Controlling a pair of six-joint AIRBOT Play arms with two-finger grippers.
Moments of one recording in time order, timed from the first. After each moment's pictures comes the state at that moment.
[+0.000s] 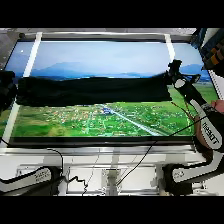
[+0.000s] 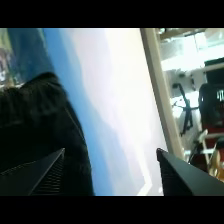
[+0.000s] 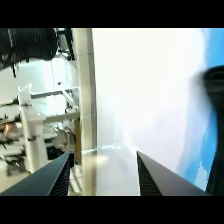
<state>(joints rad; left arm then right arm) 0.44 -1.33 0.98 0.17 -0.11 -1.19 -0.05 -1.62 1.20 -0.98 -0.05 2.45</state>
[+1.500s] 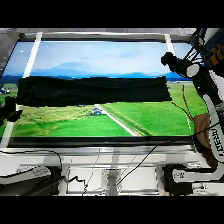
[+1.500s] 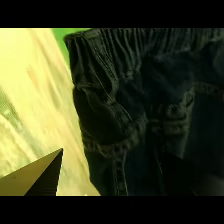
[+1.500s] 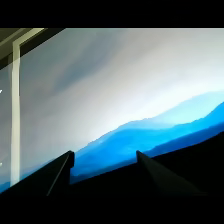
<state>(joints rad) 0.78 -1.41 0.84 0.49 -0.62 -1.30 -0.05 -1.49 1.36 -1.15 0.43 1.68</state>
